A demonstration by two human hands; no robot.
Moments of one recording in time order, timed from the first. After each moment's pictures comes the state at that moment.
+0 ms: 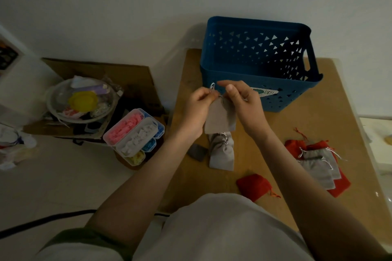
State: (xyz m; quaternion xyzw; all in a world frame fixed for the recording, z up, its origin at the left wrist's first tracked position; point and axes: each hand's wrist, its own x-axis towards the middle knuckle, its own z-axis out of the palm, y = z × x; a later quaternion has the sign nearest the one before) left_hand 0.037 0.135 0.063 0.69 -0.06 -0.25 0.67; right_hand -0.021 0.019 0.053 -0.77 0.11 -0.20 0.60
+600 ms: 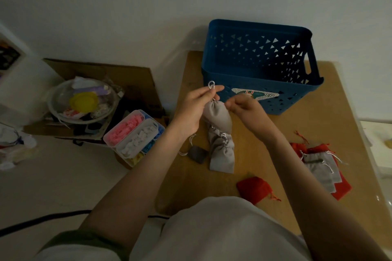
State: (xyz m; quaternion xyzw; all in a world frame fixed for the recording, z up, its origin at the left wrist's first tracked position) left_hand 0.054 0.145 0.069 0.64 -0.11 -0.32 0.69; right_hand -0.026 -0.001 0.041 -0.83 0.13 -0.06 0.54
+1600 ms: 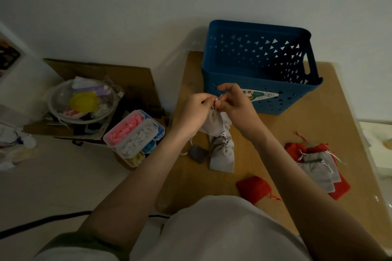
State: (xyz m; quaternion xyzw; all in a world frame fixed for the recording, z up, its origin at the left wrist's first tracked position) left_hand 0.047 0.144 0.064 0.81 -0.16 -0.22 0.52; right_hand -0.015 0.031 0.054 -0.76 0.15 -0.11 0.63
